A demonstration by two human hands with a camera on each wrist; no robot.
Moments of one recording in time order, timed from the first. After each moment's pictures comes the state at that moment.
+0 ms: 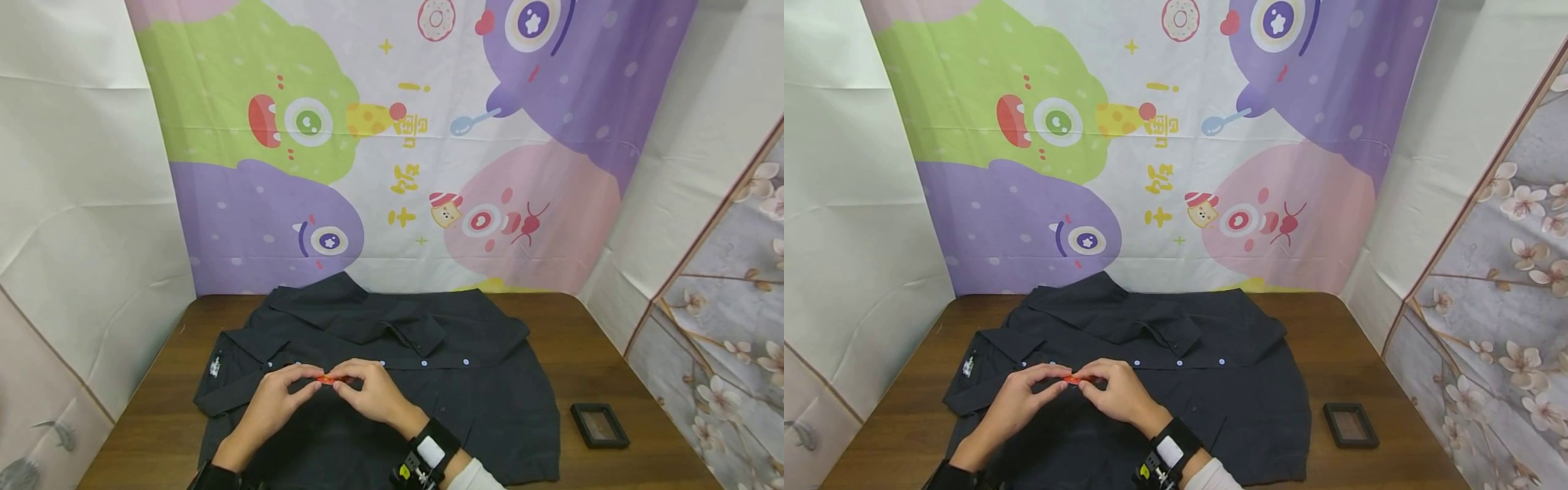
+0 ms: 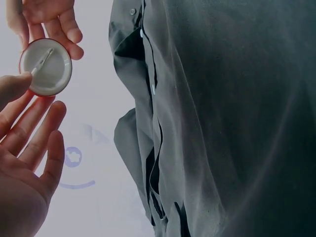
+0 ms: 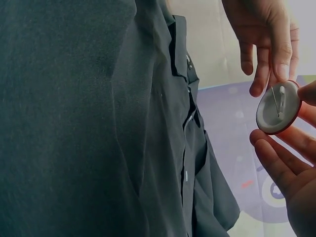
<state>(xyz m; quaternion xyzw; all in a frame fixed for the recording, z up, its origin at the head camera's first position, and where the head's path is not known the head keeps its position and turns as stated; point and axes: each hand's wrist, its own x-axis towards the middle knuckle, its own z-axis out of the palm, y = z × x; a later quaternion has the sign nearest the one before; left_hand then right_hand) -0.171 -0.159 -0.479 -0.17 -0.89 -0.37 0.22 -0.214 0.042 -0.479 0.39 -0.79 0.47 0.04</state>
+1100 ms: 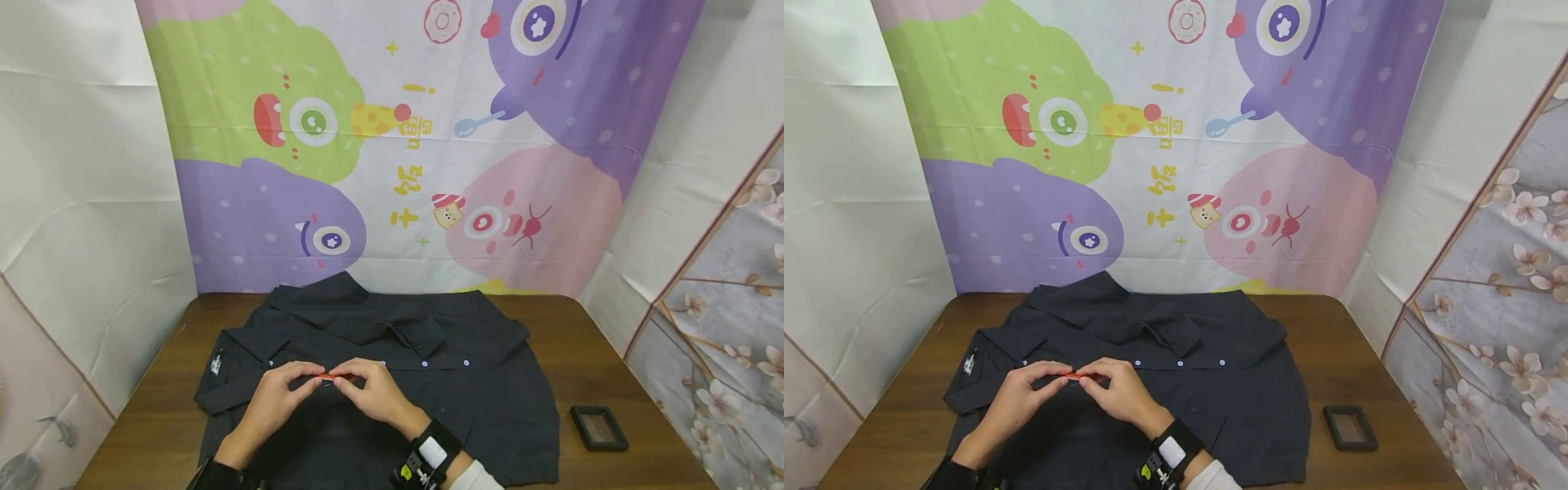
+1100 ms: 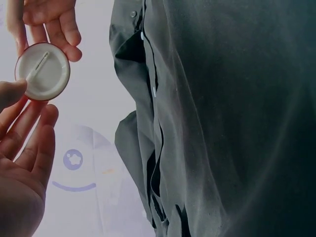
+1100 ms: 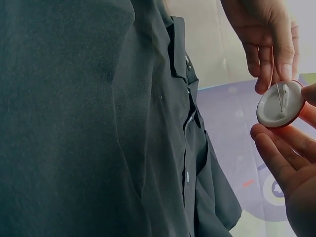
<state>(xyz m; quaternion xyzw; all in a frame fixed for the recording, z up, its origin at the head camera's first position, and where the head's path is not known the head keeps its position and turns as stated) -0.173 -0.159 -0.479 -0.16 -0.88 -0.37 0.26 -0.215 0.041 -0.482 0.39 -0.78 0.48 0.05</state>
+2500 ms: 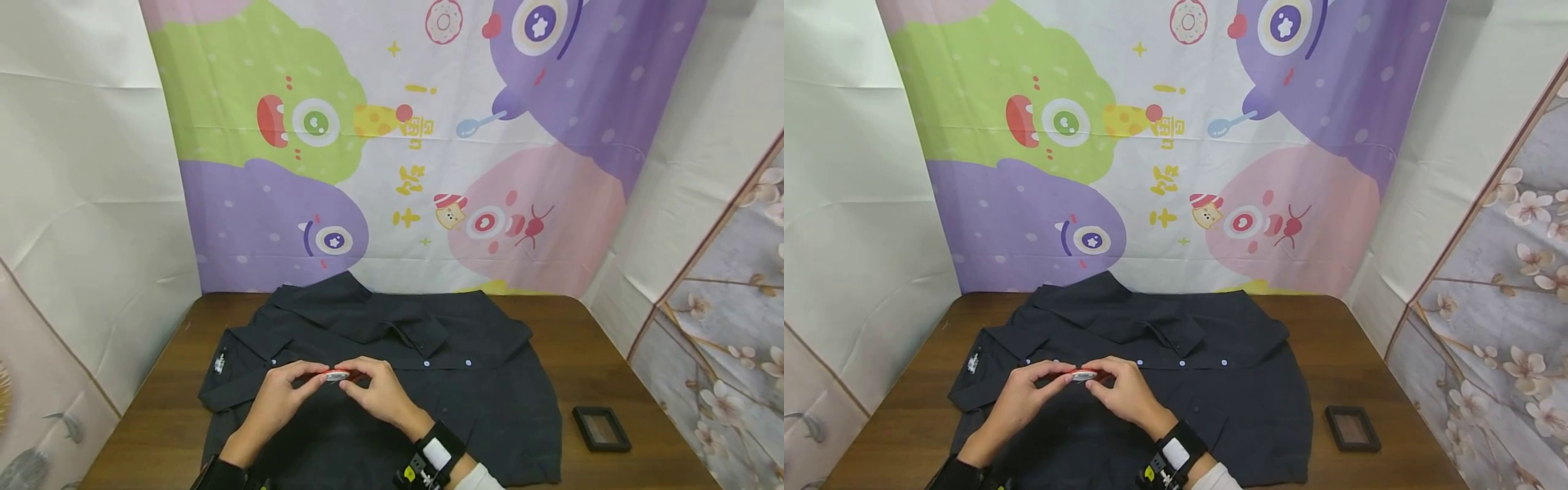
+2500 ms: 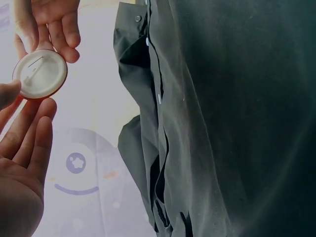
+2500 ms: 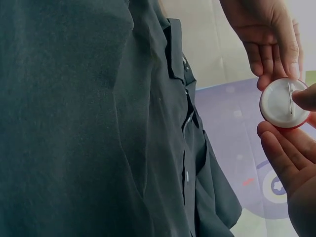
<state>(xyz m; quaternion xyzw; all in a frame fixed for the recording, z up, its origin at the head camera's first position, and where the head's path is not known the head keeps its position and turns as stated) -0.172 -0.156 -0.477 -0.16 -0.87 -0.41 0.24 -0.210 0.045 -0.479 0.37 -0.77 0.52 0.04</state>
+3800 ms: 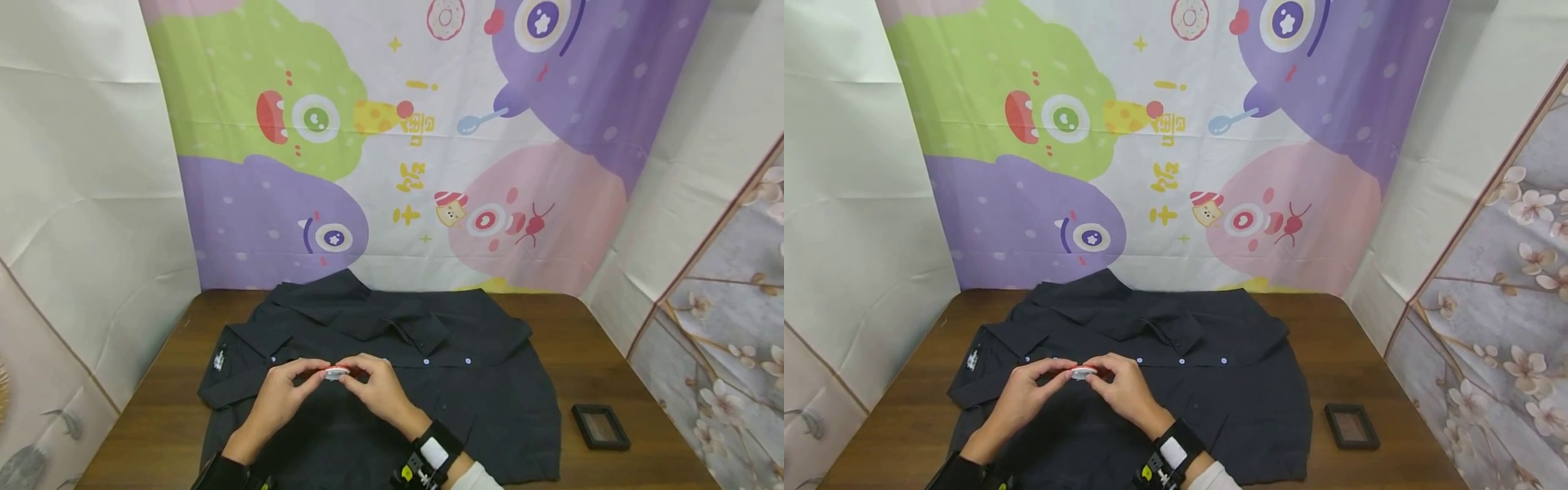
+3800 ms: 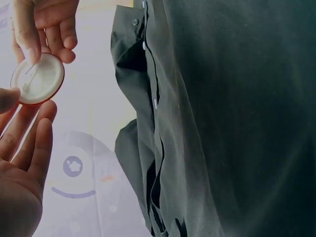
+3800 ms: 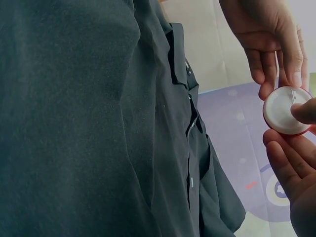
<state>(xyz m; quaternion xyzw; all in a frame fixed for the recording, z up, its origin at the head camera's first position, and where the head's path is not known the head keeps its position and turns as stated) -0.173 -0.153 -0.480 -0.15 -0.86 -0.42 0.25 -0.213 0.039 -0.488 0.35 -0.78 0.51 0.10</state>
